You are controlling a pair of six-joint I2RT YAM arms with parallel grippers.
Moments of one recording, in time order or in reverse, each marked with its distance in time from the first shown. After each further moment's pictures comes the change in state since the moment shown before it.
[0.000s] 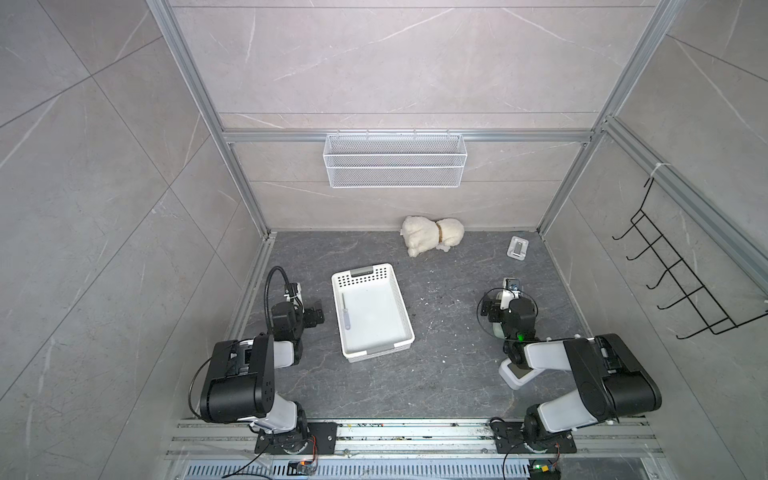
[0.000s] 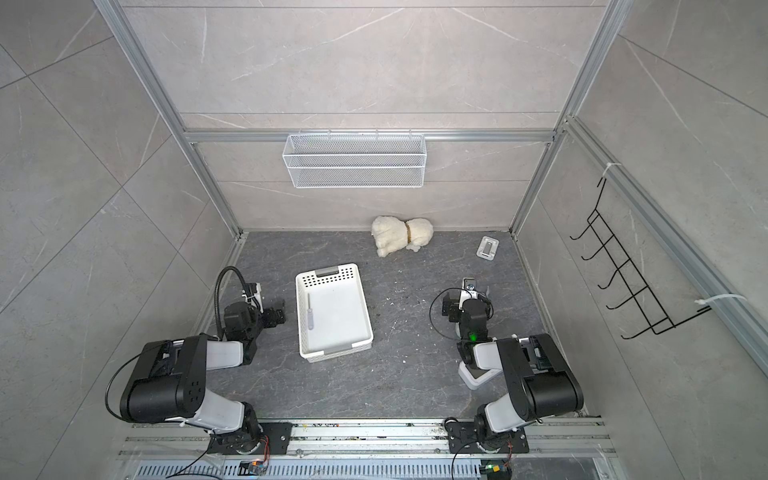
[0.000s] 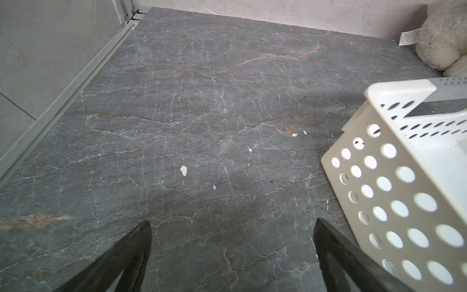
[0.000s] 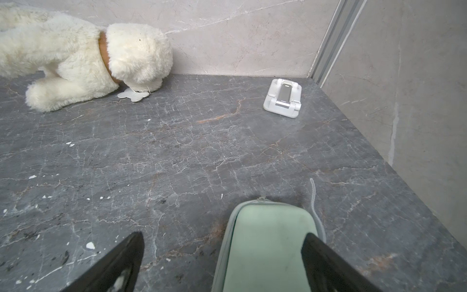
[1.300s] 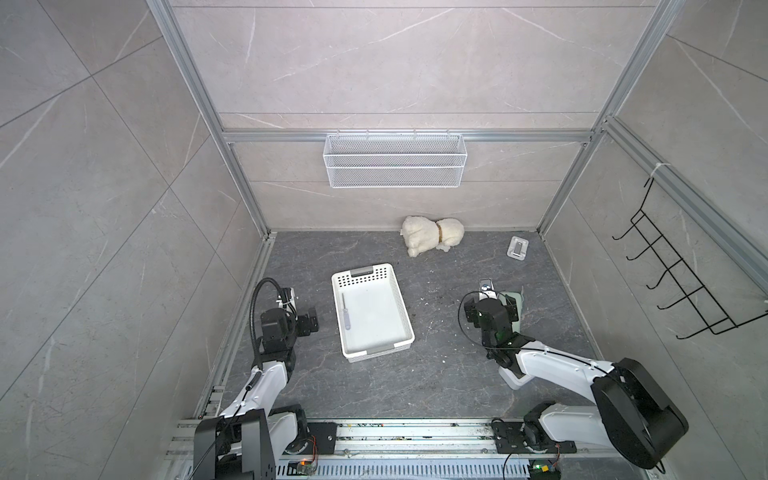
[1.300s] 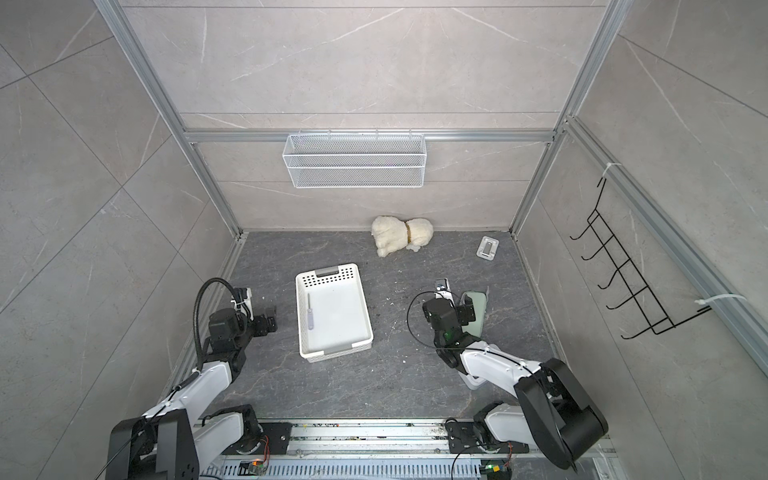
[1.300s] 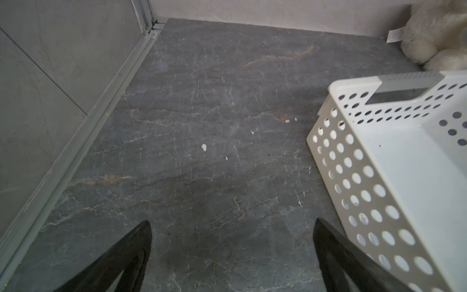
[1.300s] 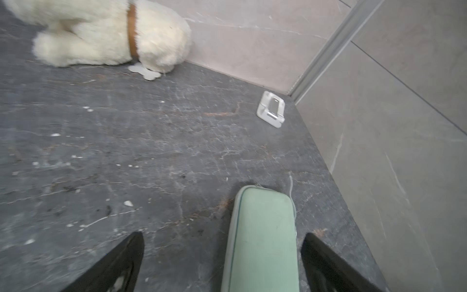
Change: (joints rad) left arm 0.033 -0.425 -0.071 -0.385 -0.021 0.040; right arm 0.333 -0.182 0.098 -0.429 0.462 -0.064
